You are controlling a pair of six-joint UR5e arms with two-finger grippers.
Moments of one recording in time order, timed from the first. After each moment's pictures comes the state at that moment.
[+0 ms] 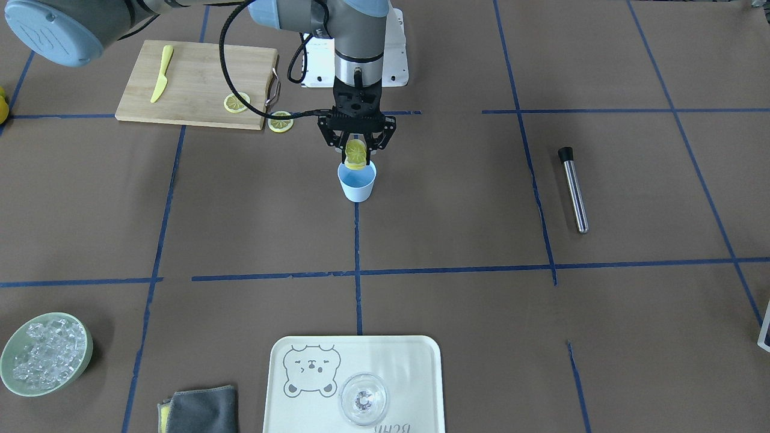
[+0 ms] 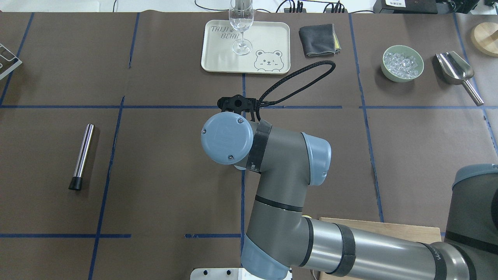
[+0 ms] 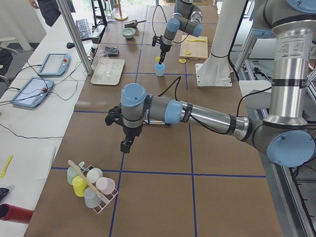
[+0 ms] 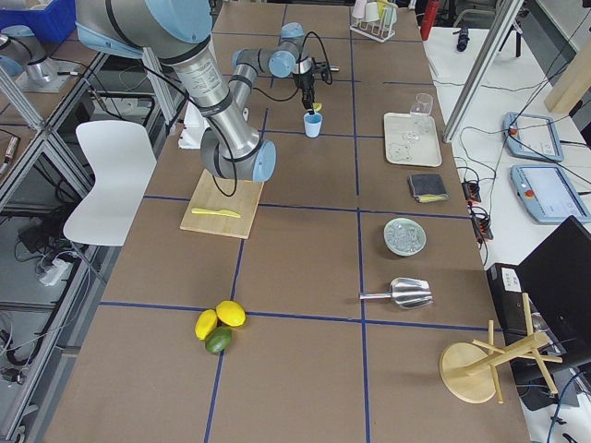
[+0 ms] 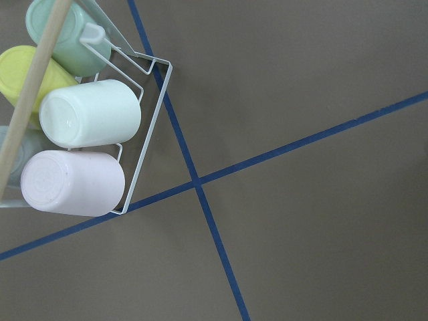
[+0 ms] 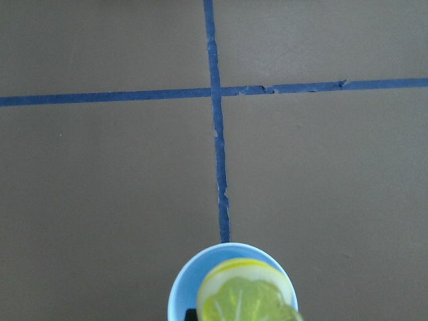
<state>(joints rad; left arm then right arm) -1.57 -1.56 -1.84 -1.52 -2.30 0.22 0.37 -0.71 1.68 -1.79 1.55 1.37</state>
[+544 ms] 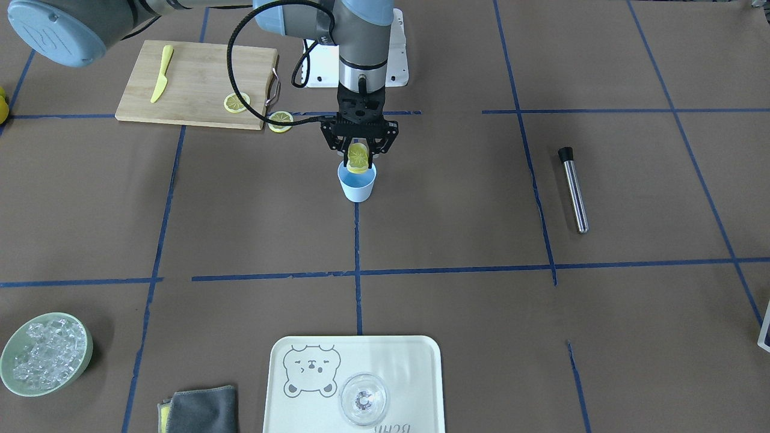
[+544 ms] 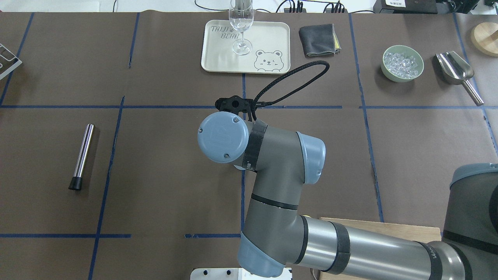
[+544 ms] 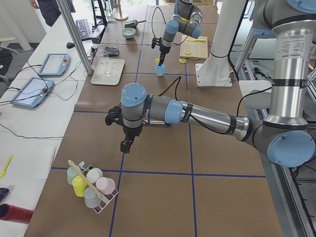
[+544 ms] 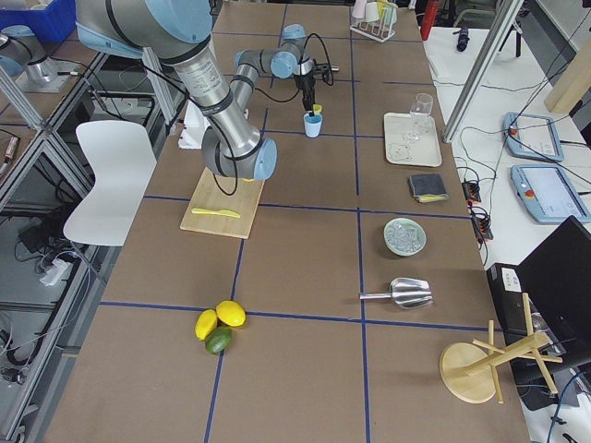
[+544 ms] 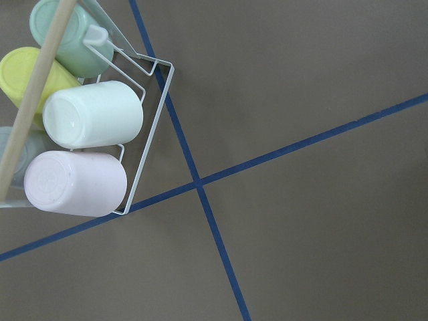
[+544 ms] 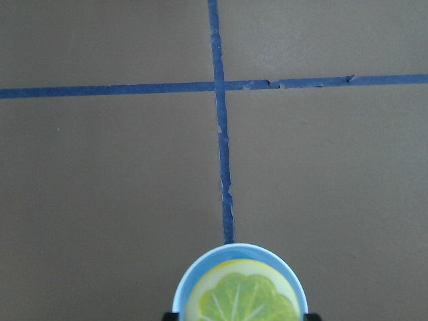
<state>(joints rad) -1.57 -1.56 -1.84 -1.52 -2.30 0.22 0.37 -0.70 1.66 -1.78 1.56 1.36</state>
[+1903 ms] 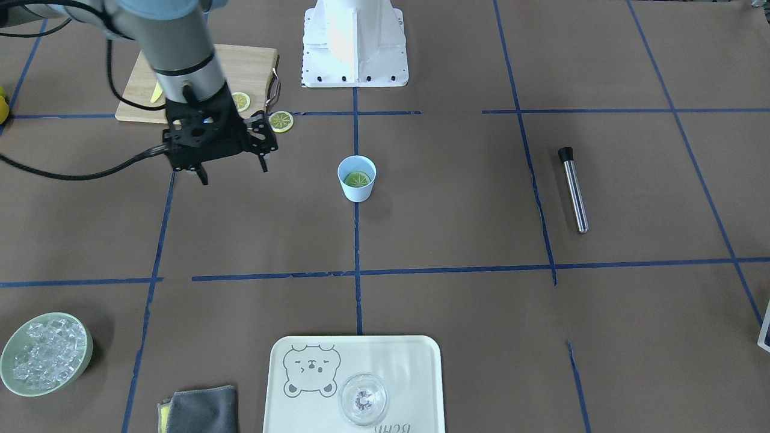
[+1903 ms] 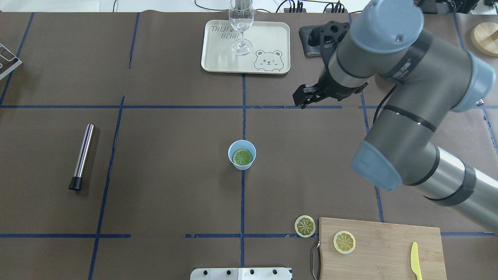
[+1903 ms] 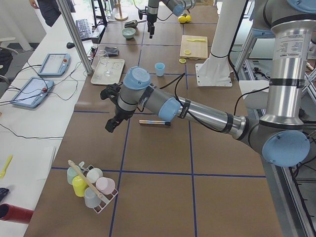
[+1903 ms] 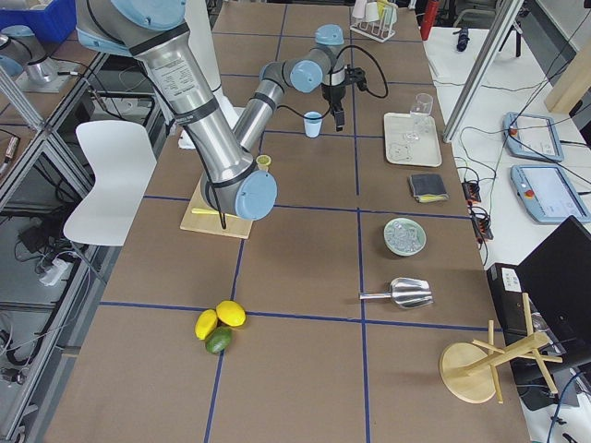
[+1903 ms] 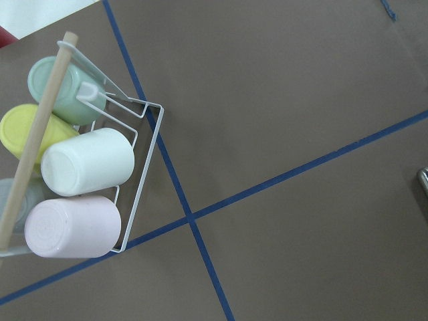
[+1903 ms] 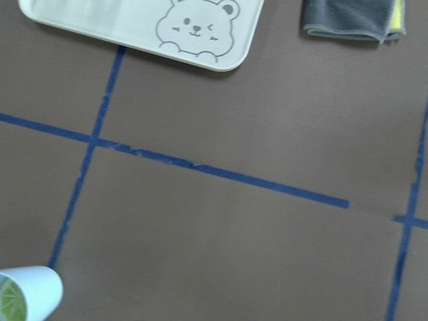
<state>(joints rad) -1.57 -1.60 -1.84 -1.91 -2.31 0.20 0.82 -1.02 1.95 -1.78 2.01 0.72</state>
